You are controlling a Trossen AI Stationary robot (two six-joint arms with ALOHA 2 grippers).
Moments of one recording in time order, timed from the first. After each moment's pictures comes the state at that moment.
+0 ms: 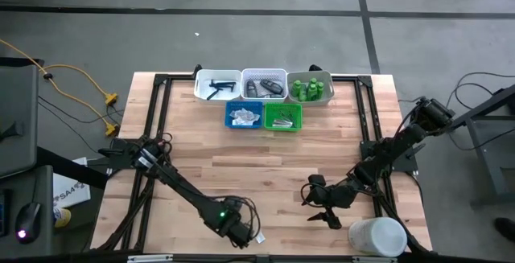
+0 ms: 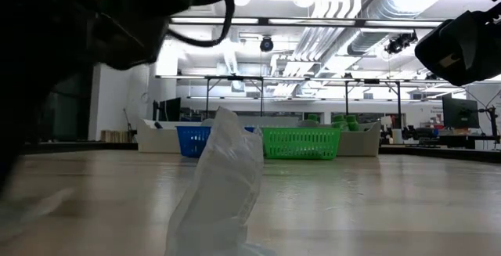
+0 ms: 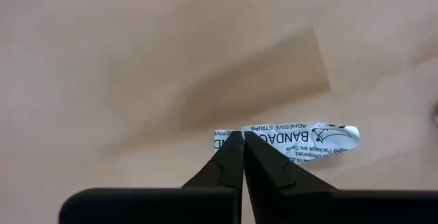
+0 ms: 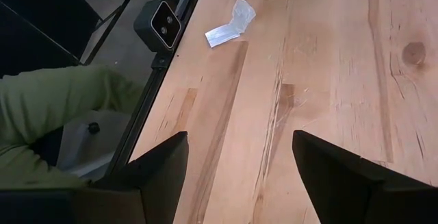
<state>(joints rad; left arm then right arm) -0.62 2.19 1.57 -0.89 0.00 -1.78 0.70 1.41 0.57 0.23 0.14 0.50</state>
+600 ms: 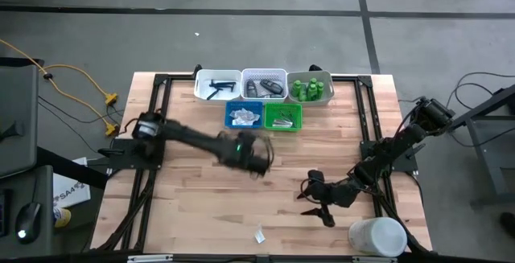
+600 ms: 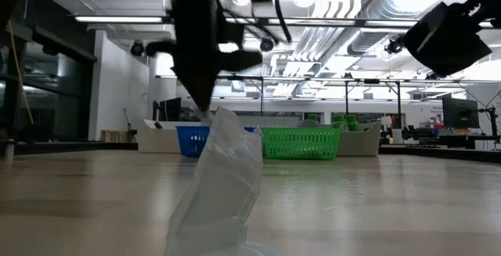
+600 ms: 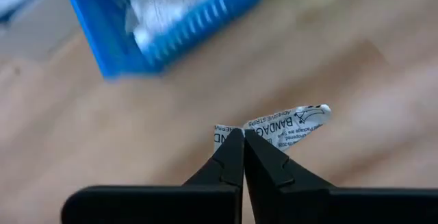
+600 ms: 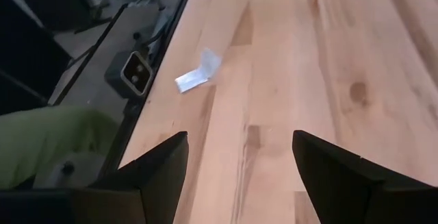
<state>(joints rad) -0.22 1.97 1.57 -1.17 -0.58 -1.22 0.69 1.41 0.57 0.31 0.29 0.51</state>
